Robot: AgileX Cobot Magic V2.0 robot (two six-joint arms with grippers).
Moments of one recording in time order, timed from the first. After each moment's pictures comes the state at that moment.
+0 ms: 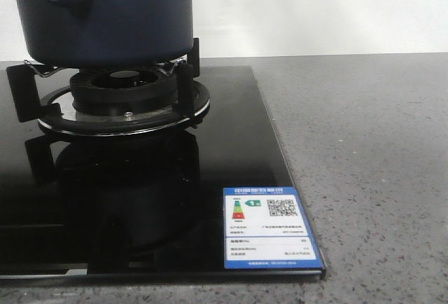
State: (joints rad) left arm -0.20 0.90 -0.93 -0.36 0.04 0.32; right arm 0.68 1.71 -1.64 -1.38 0.35 -0.36
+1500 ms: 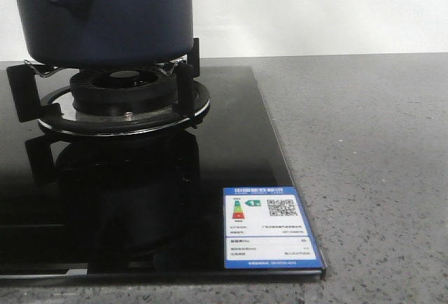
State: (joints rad) left arm -0.20 0.90 -0.93 -0.36 0.04 0.32; right arm 0.68 1.71 -1.64 -1.30 0.35 -0.06
